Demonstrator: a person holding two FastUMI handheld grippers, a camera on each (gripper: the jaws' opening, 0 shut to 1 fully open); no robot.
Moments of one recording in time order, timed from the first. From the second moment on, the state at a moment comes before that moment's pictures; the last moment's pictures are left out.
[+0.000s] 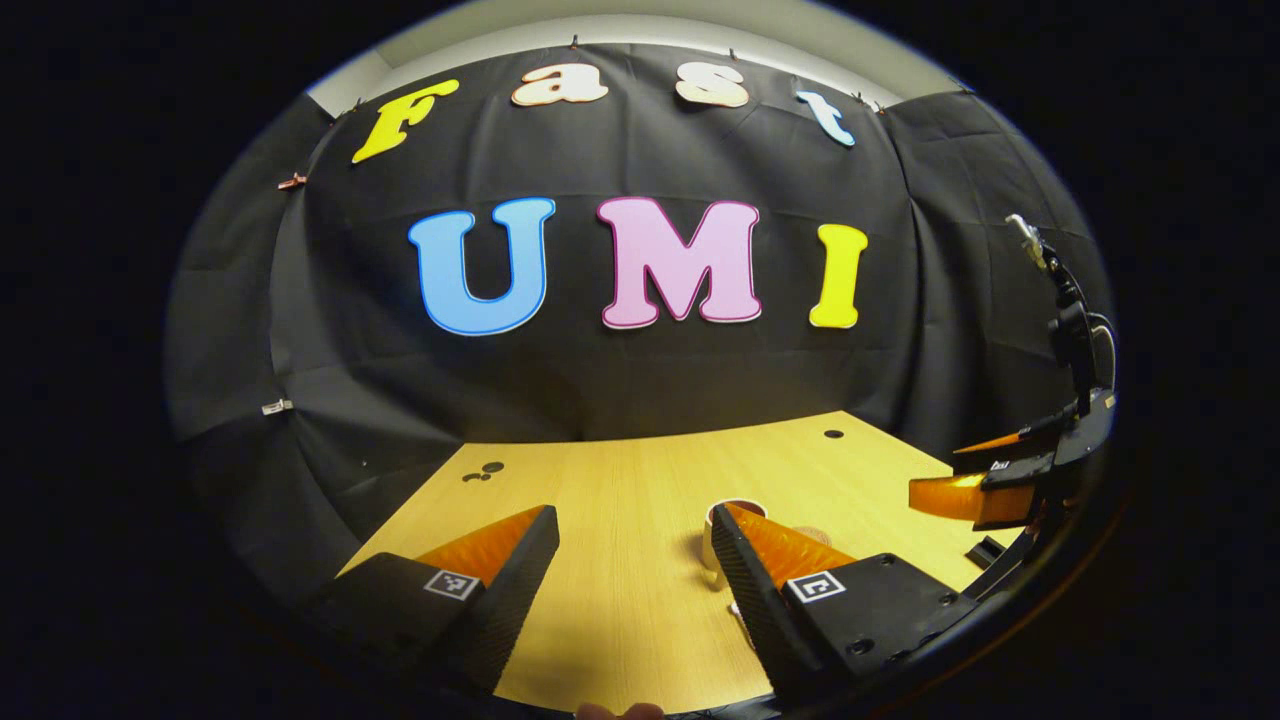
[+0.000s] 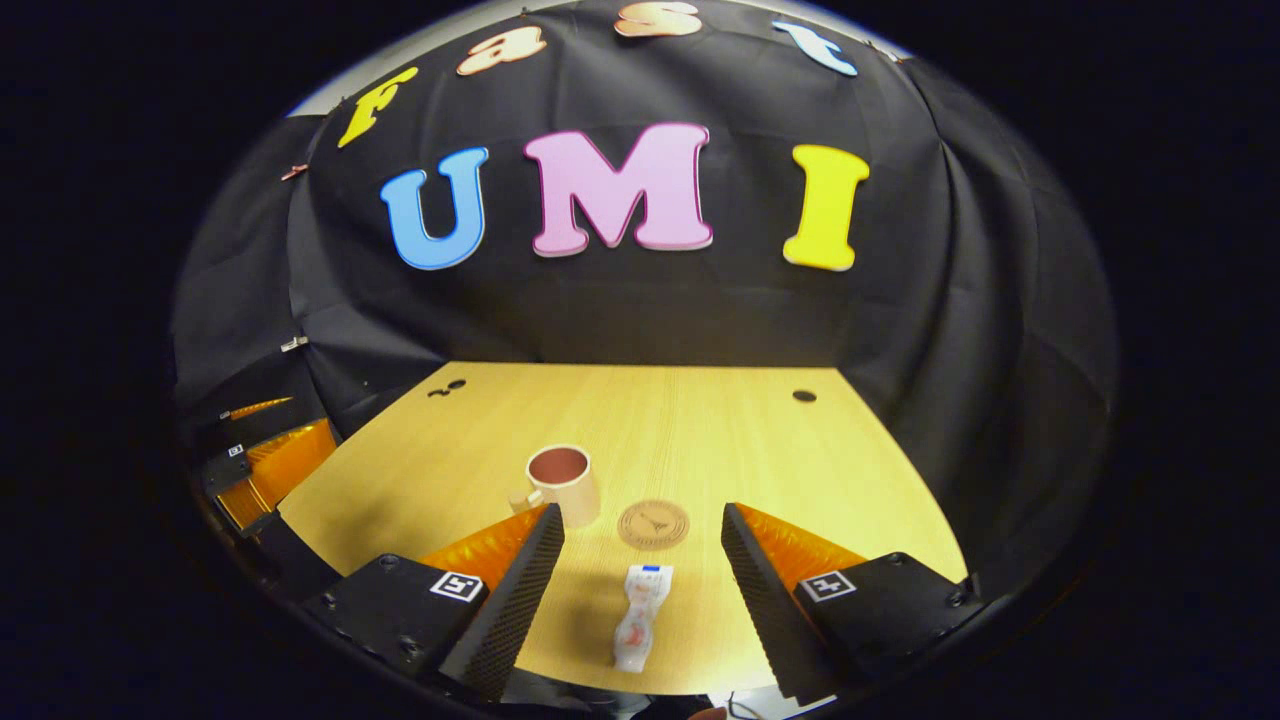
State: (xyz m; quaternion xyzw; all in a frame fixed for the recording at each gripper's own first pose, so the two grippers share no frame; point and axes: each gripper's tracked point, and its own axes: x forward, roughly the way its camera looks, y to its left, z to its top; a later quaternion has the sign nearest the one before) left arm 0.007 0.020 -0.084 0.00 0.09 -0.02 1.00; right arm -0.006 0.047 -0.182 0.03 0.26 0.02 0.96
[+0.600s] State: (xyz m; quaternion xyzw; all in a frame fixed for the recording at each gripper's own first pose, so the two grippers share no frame) left arm 0.001 0.044 -0.133 0.02 0.14 0.00 0.99; right arm -0.017 0.044 -0.359 -0.04 0.47 0.02 0.88
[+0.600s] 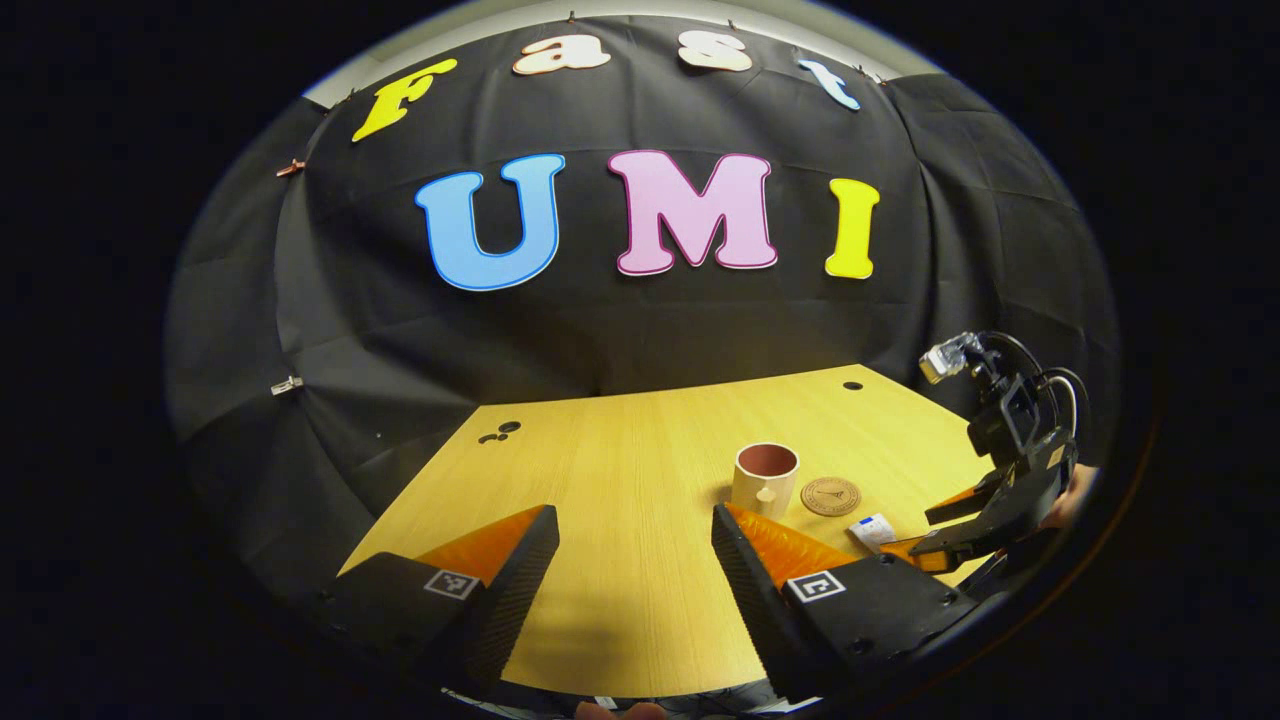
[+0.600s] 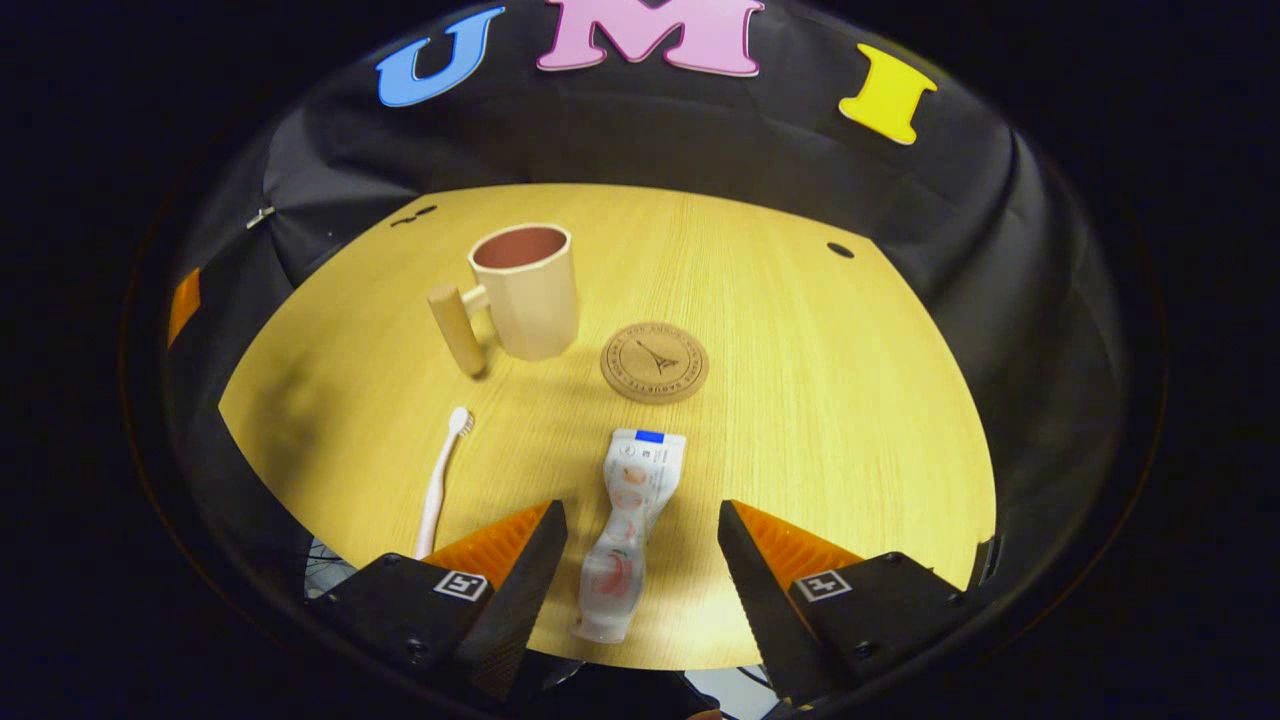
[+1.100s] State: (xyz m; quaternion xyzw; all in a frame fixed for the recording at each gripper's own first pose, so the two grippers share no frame) left arm 0.002 0.033 -0.159 0.01 0.19 0.03 0.98; right arm -0.009 0.047 -0.393 0.00 0.54 0.01 0.84
